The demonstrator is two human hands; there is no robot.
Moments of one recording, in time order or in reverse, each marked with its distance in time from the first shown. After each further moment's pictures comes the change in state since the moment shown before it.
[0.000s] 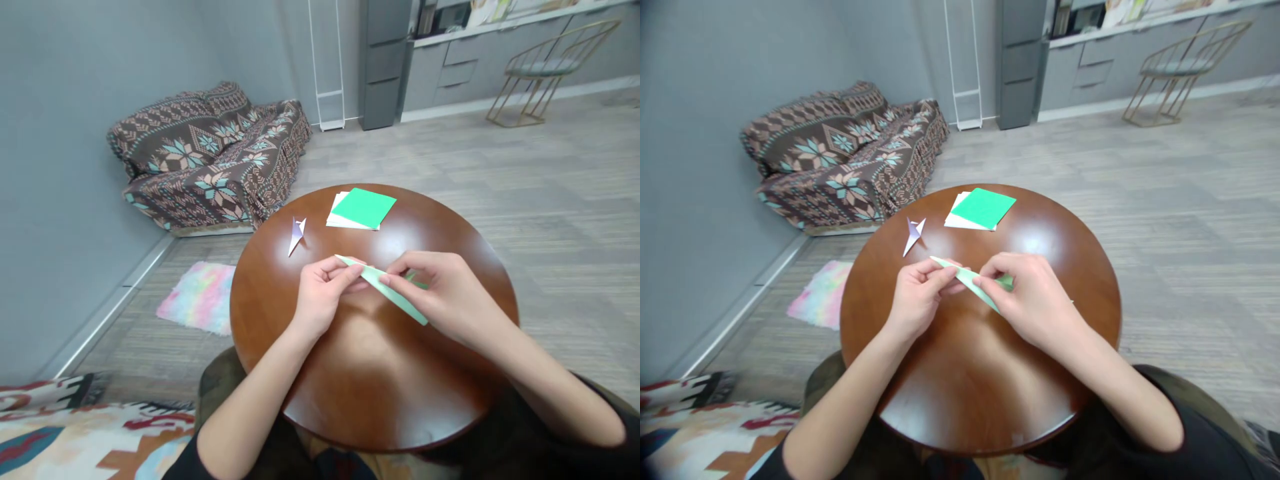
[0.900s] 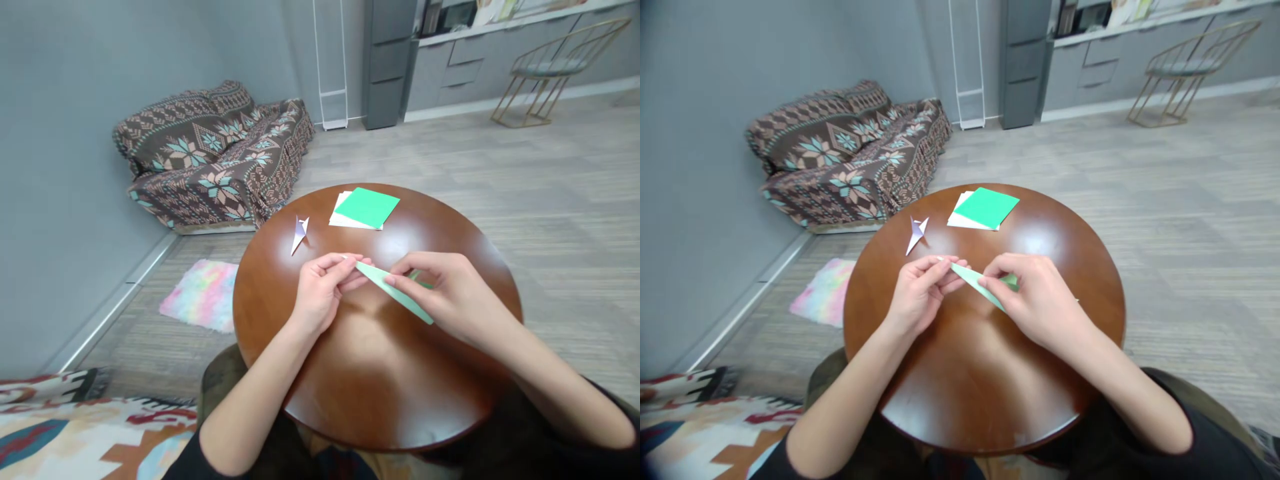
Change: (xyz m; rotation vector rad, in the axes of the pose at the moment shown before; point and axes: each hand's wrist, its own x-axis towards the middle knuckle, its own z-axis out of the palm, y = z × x) left_hand 0.000 0.006 -0.001 -0.183 0.014 -0.033; right_hand 0.000 0.002 -0.003 0.022 -0.025 -0.016
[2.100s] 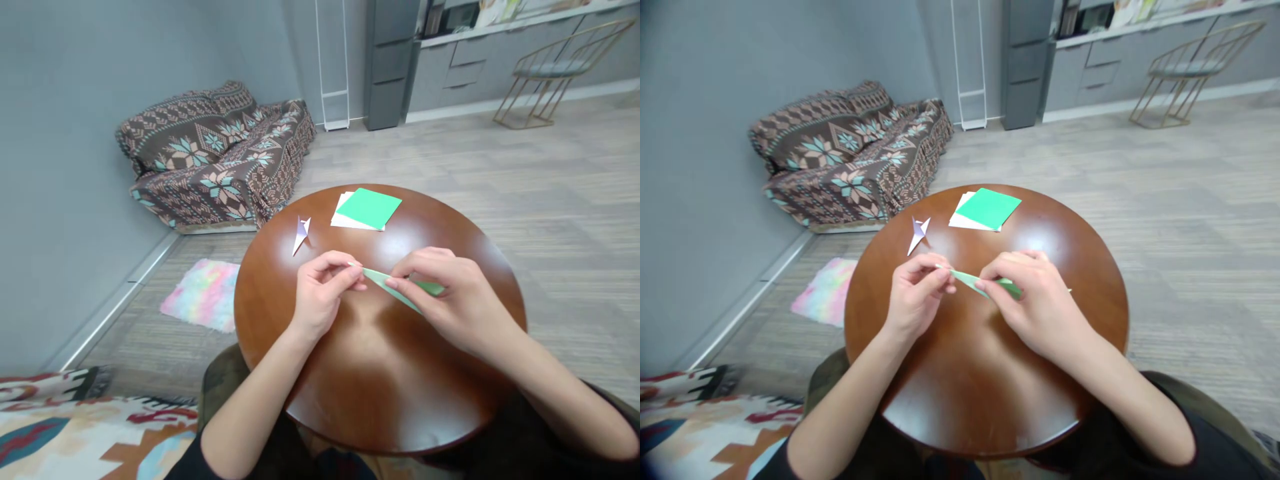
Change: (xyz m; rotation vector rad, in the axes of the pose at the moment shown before) left_hand -0.003 0.003 0.002 0.065 -0.038 0.251; right_hand -0.004 0.000 0.005 -0.096 0.085 -0.234
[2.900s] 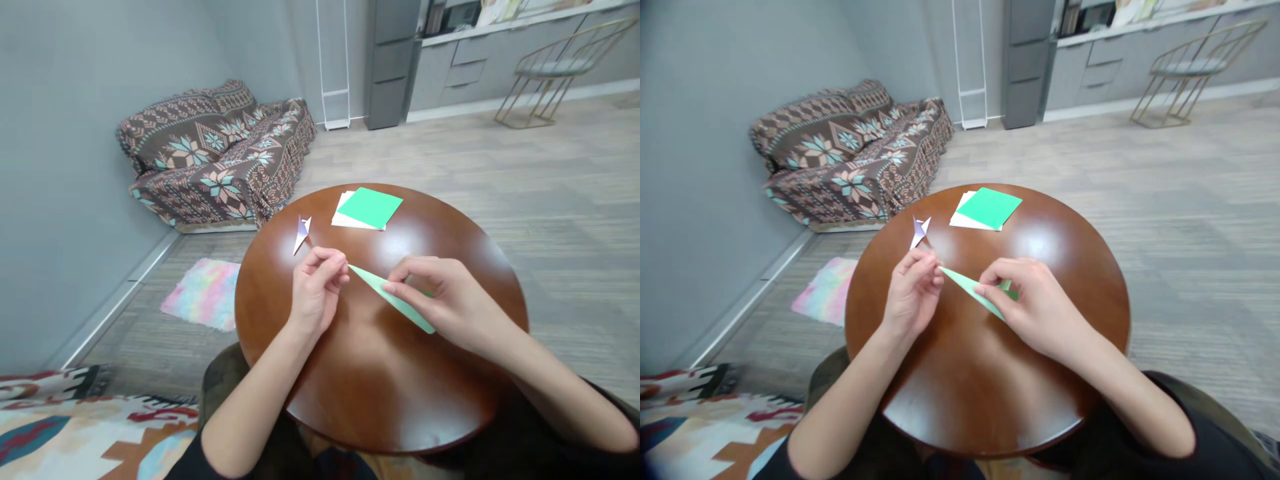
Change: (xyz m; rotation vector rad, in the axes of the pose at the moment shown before) left_hand 0.004 0.006 -0.003 -0.072 0.195 -0.097; right_hand 0.003 -0.004 -0.001 0.157 -0.143 0.163
